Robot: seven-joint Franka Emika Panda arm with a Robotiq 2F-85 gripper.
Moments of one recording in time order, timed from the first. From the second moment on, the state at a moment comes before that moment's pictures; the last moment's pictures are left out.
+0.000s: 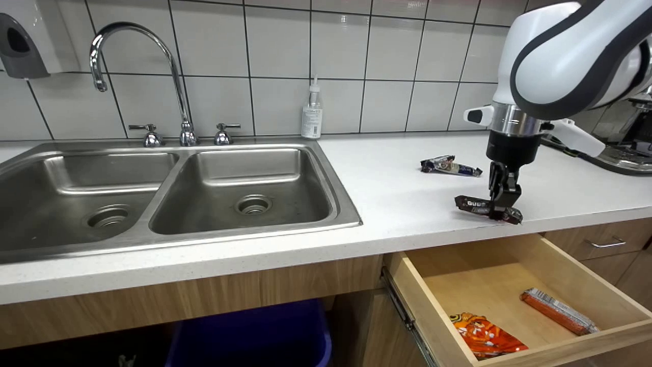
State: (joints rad) arm -0.04 0.26 0.05 -2.32 -0.22 2.54 -0.85
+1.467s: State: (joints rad) arm -0.04 0.07 -0.07 -2.62 -0.43 2.56 -0.84
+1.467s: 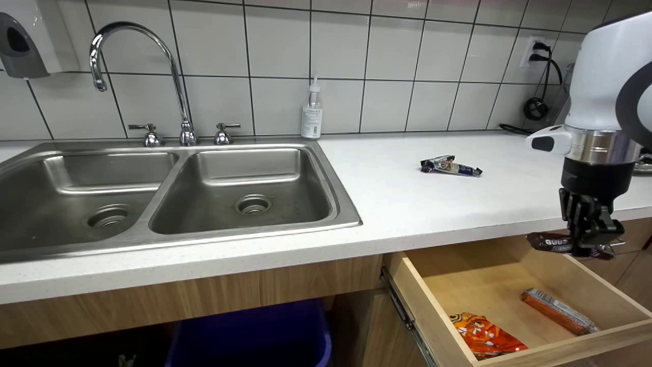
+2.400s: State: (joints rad) arm -0.04 0.21 -0.10 -2.60 -0.62 2.62 -0.65
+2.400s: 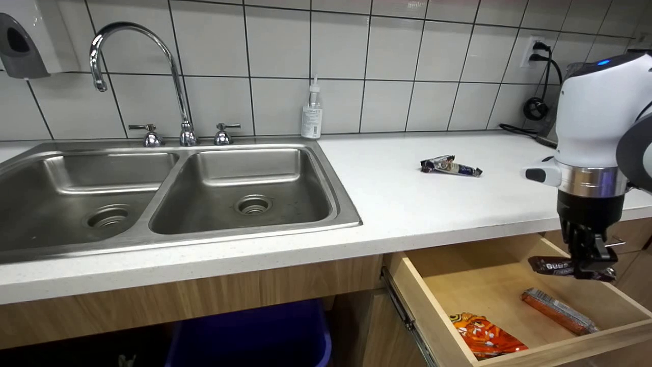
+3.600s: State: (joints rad) arm -0.04 0.31 -0.11 -2.54 -0.71 2.62 -0.58
